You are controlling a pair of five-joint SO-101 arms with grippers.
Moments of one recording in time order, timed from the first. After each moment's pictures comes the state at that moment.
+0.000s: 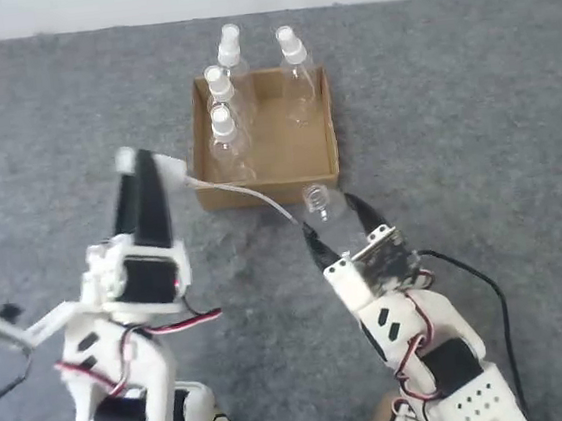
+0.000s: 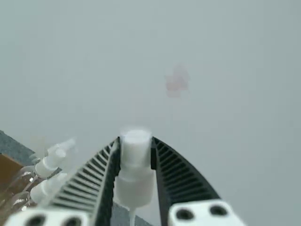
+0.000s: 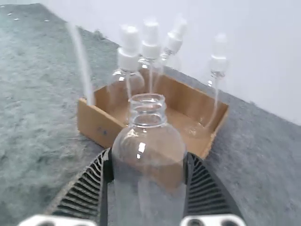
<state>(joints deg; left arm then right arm) 3.8 -103.2 75.5 29.4 54.5 -31.5 -102.7 95.0 31.5 11.4</state>
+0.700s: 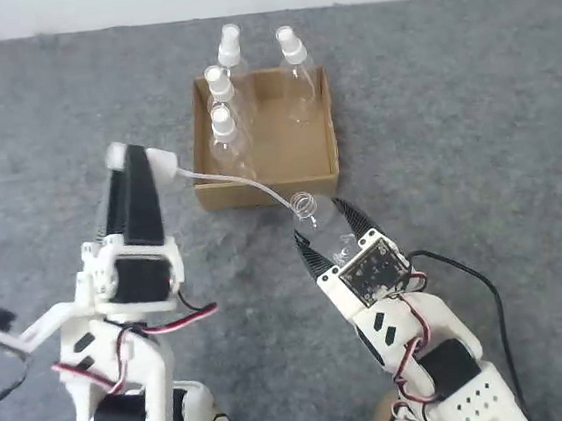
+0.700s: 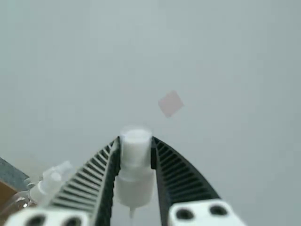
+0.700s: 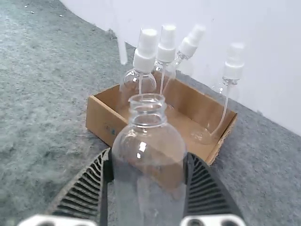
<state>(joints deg) -0.4 -103.2 75.8 23.8 56.1 -33.0 -102.7 95.0 31.5 13.5</state>
